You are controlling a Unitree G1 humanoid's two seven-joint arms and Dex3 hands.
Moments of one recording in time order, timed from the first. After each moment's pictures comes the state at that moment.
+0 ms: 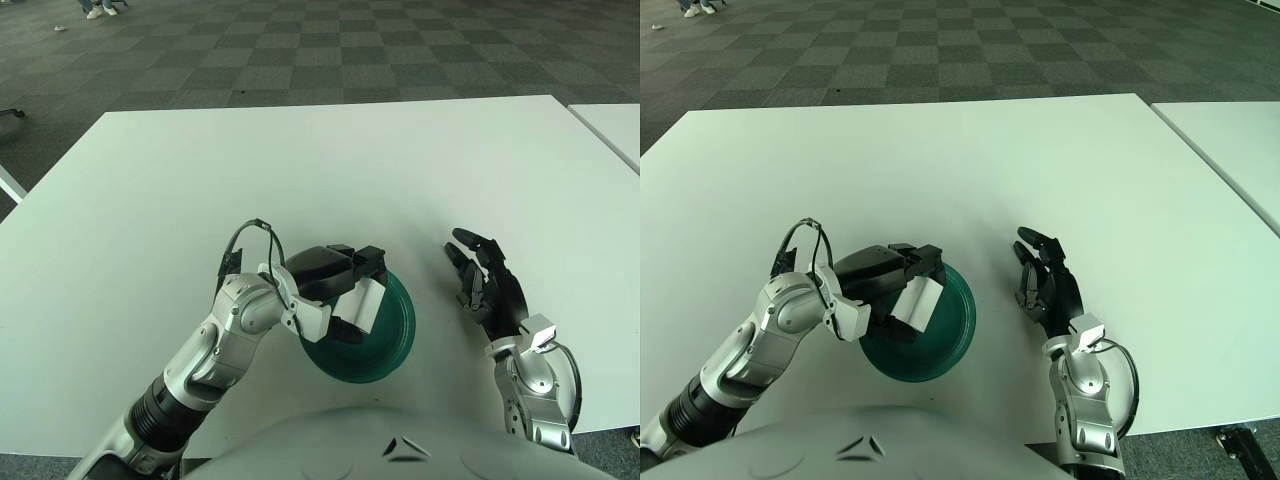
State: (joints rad) left arm -0.05 0.38 -0.51 -0.55 0.64 0.09 -0.74; right arm 0.38 -0.08 -0.07 -0.12 0.14 -0.16 0.15
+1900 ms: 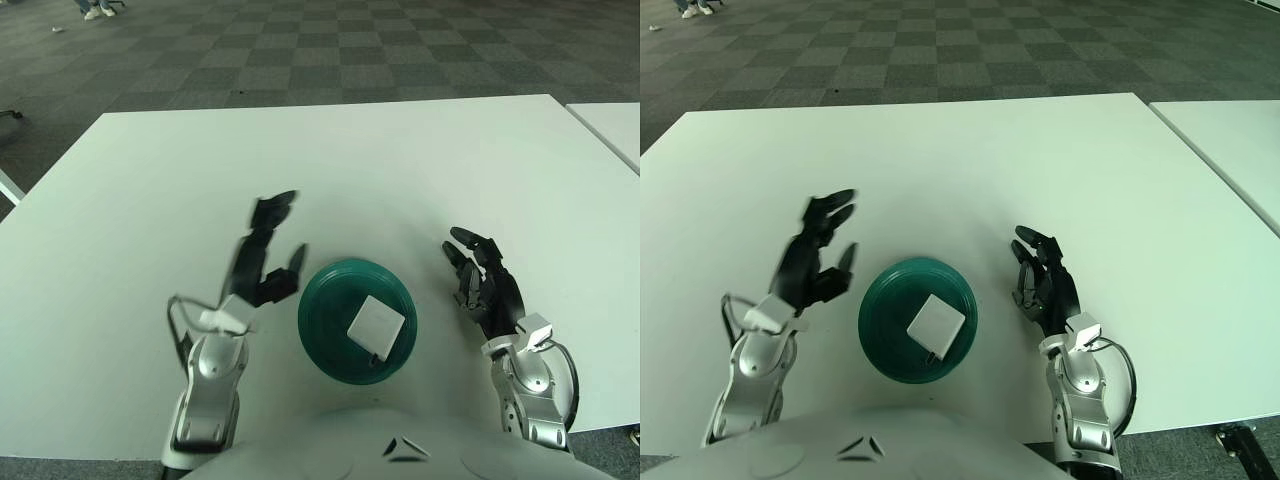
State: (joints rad) left arm 0.46 -0.13 -0.09 -0.43 0.10 -0.15 0.09; right arm 0.39 -0.07 -0.07 -0.13 0.13 -0.16 0.13
